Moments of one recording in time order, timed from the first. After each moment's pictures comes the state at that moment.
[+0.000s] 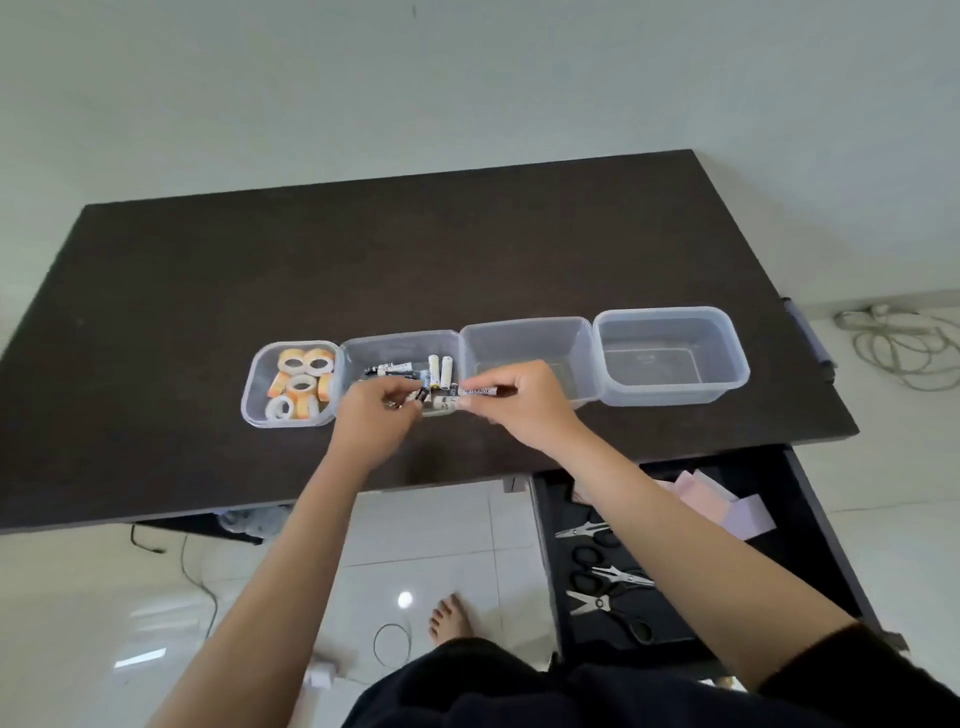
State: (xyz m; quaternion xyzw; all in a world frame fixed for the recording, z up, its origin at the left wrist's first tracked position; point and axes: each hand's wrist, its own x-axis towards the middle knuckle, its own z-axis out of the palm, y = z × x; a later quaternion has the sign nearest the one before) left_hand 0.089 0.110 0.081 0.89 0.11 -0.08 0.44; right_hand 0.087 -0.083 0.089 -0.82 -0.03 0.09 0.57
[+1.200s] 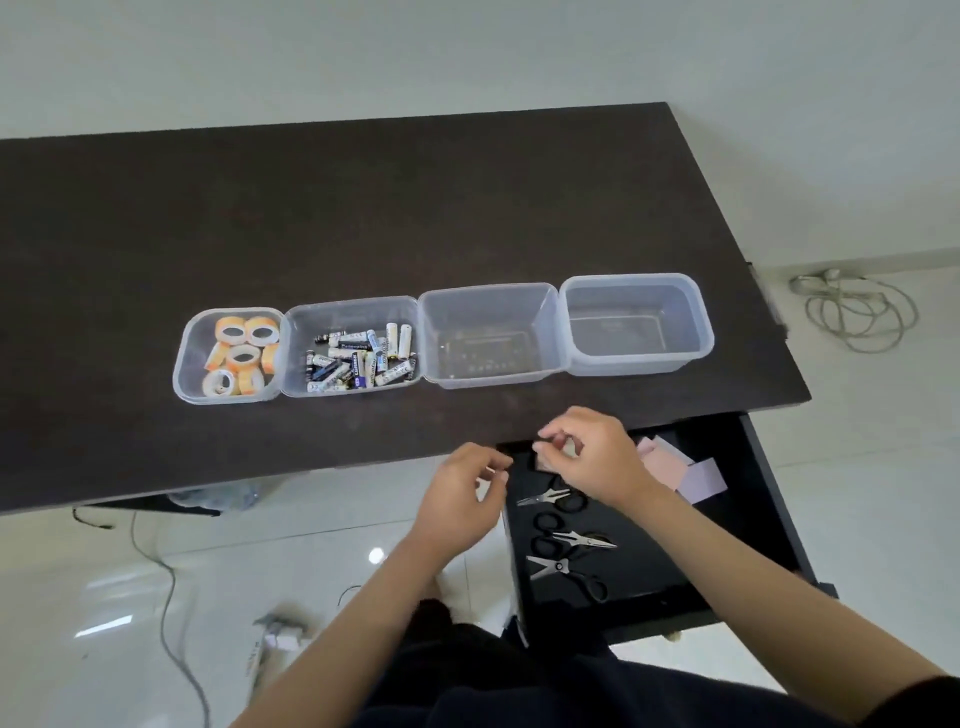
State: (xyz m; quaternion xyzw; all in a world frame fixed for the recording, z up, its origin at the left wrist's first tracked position) left_hand 0.000 0.015 0.008 0.86 -0.09 -0.11 0.48; right_hand 0.021 -0.183 0.023 -0.92 -0.05 0.02 0.38
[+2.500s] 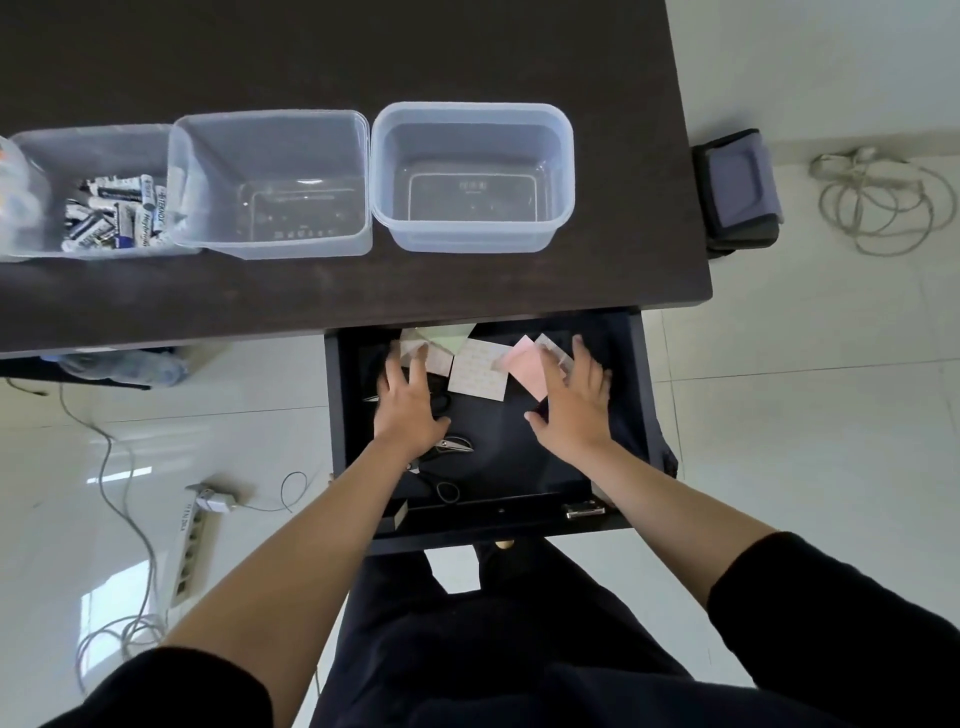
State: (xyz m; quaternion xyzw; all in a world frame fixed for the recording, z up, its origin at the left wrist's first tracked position) left_hand -0.020 -0.154 -0.109 0.94 0.08 -0.29 0.19; right_hand -0.037 -0.369 -0.118 -0.97 0.02 0.21 0.09
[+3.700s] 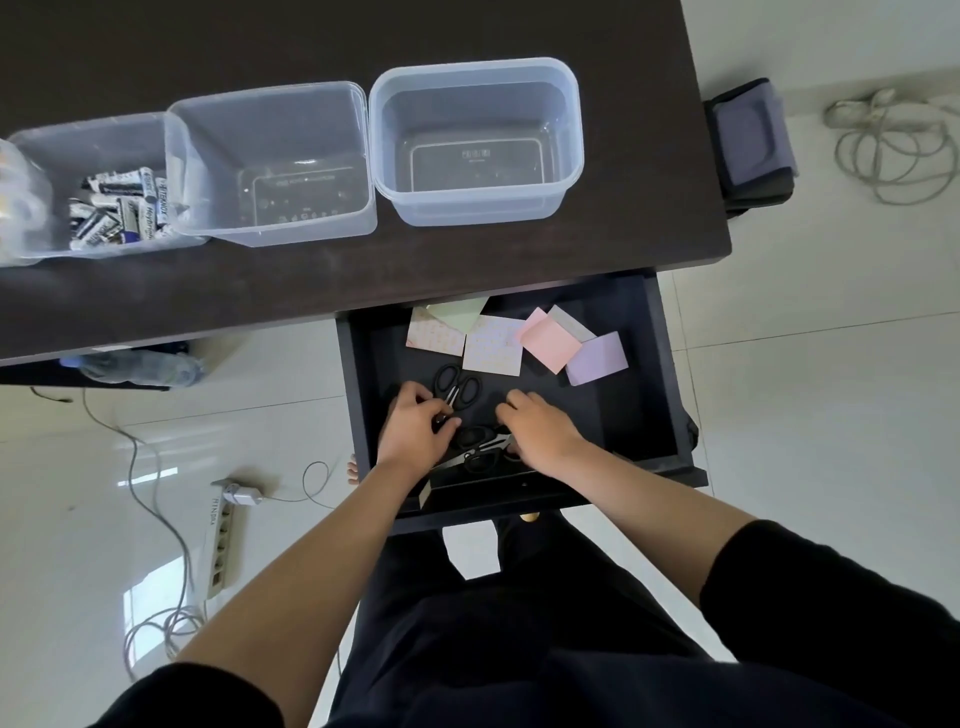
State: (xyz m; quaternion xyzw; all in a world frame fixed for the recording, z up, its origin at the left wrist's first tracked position) left_hand -0.069 -0.126 -0.125 0.93 0.02 -0.23 0.27; right_hand -0.068 -0.317 -0.109 -0.91 -0.17 0.35 0.13
